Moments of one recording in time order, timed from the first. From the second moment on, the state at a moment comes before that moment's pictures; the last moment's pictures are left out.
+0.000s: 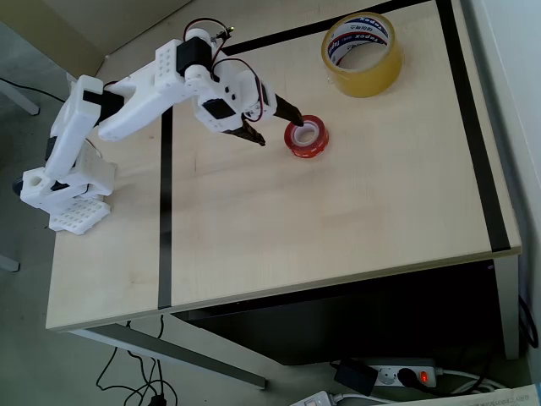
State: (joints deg) arm -0.2 39.6 21.6 102.7 -9.1
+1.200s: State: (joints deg) arm -1.1 27.9 10.4 102.9 -11.2
